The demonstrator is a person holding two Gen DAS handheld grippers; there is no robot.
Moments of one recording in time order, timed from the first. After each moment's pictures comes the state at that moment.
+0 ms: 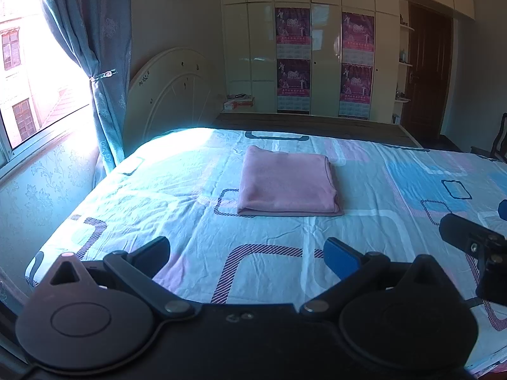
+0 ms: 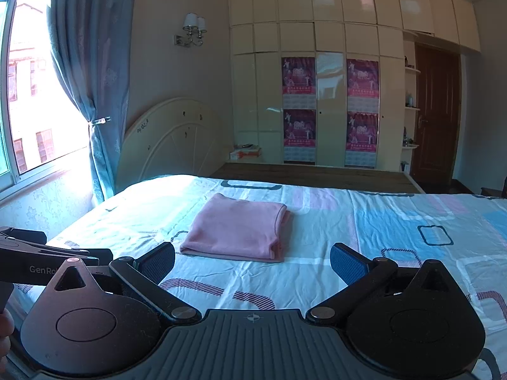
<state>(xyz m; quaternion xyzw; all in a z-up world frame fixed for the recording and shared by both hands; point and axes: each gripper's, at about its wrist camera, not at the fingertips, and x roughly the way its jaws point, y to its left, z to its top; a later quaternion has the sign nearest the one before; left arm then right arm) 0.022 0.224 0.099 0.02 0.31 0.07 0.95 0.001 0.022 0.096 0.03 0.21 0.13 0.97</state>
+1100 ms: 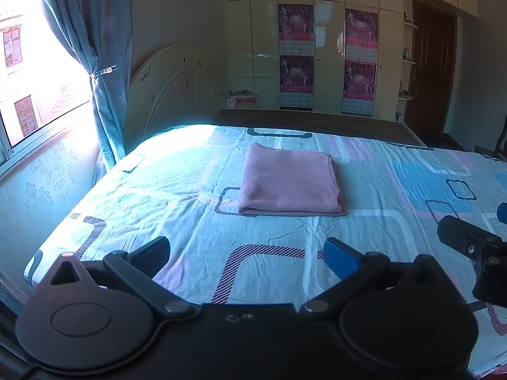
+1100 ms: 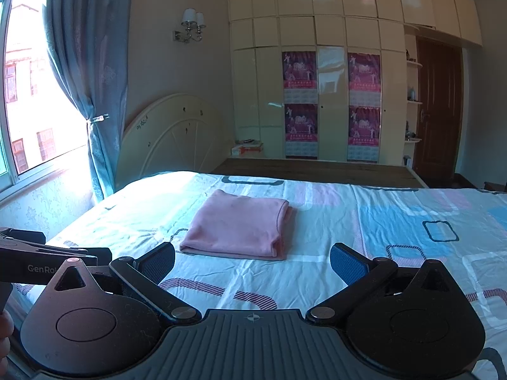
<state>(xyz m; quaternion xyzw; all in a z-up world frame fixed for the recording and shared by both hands) 0.032 0.224 0.097 0.01 0.31 0.07 0.95 0.018 0.021 0.093 0.03 0.22 0.13 0.97</state>
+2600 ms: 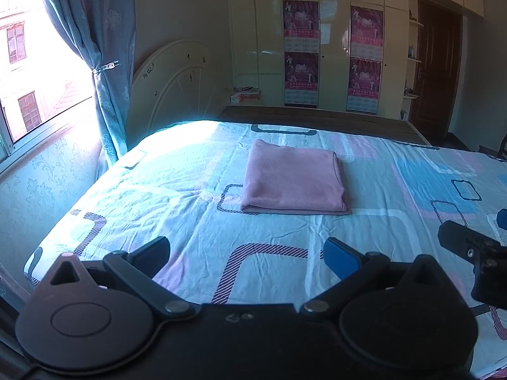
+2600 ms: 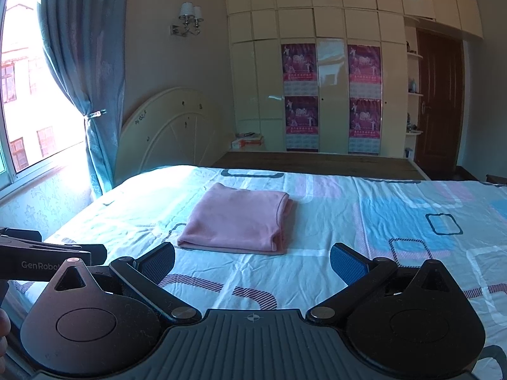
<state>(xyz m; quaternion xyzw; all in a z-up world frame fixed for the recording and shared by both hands) 0.041 0.225 0.093 0.01 0.32 0.08 0.94 0.033 0.018 0.087 0.04 0.23 0.14 0.96</state>
